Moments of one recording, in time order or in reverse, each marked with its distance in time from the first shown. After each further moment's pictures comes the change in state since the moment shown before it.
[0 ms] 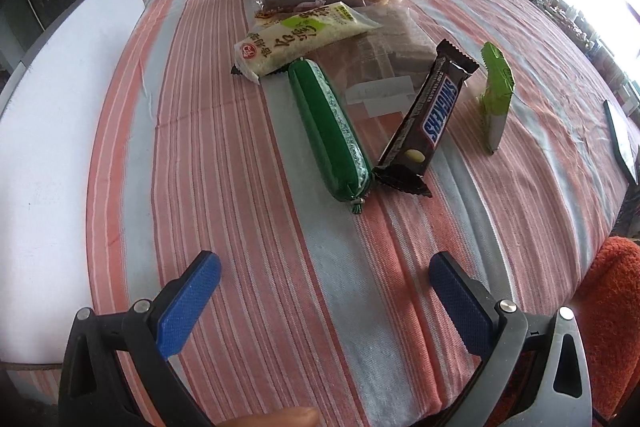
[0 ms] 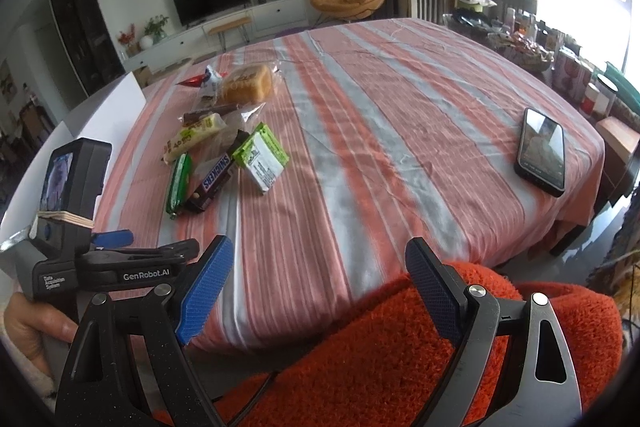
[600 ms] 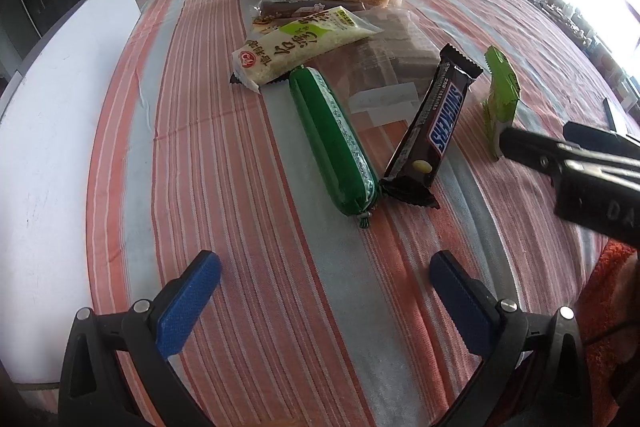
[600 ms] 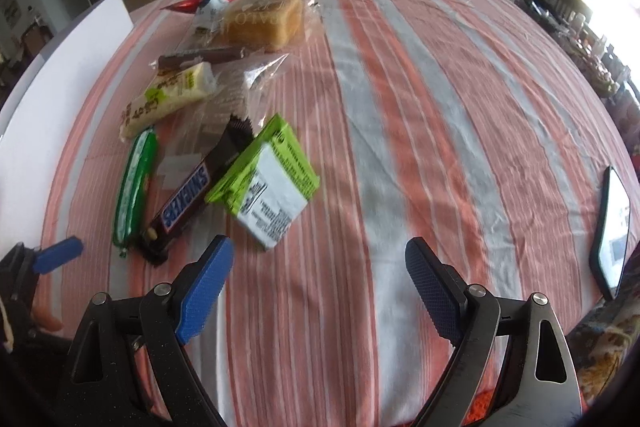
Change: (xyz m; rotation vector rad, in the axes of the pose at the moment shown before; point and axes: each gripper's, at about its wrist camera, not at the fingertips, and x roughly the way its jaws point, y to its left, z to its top) left arm 0.003 0.006 0.006 0.018 -0.009 -0.008; right arm 0.115 0.028 0.063 -0.164 0.176 -0.061
